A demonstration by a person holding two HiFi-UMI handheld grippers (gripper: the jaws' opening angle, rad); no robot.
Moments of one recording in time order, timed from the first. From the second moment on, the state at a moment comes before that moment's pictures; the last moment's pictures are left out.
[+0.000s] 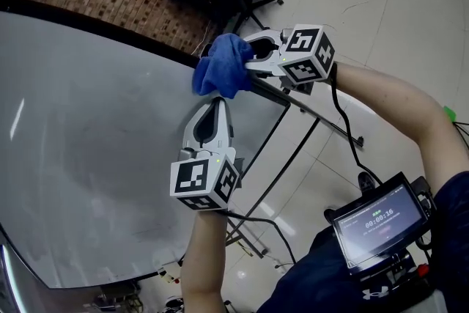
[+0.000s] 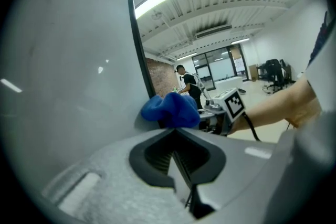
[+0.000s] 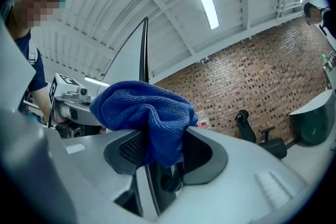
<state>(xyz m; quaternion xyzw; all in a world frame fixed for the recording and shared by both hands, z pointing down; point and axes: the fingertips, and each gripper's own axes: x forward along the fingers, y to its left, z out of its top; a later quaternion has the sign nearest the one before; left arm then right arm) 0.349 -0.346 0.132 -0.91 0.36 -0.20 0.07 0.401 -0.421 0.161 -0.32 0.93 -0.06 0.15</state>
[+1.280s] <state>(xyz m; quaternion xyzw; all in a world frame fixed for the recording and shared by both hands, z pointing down) 0.342 -0.327 0.217 -0.93 0.26 -0.23 0.08 0.428 -0.419 0.284 -0.44 0.87 -0.17 0.16</state>
